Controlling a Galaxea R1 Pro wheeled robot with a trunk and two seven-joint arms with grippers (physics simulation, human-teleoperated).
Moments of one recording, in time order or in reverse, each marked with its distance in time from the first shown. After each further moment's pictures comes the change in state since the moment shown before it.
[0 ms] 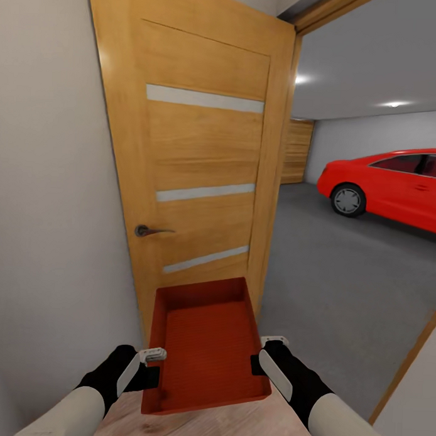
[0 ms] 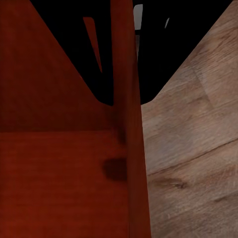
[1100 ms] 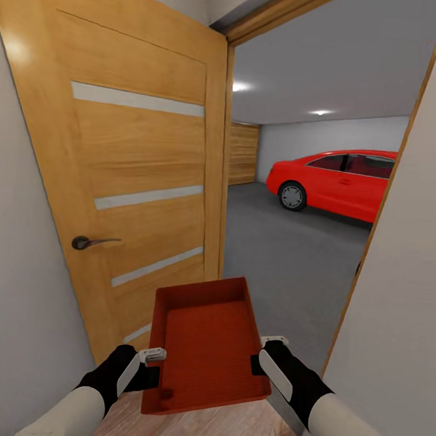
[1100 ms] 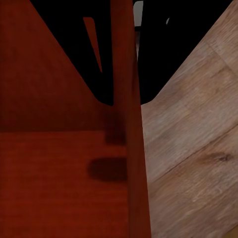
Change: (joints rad) left arm 0.000 0.000 0.000 0.000 0.001 0.000 0.000; right arm 0.000 0.000 0.000 0.000 0.000 0.000 0.000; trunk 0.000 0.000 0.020
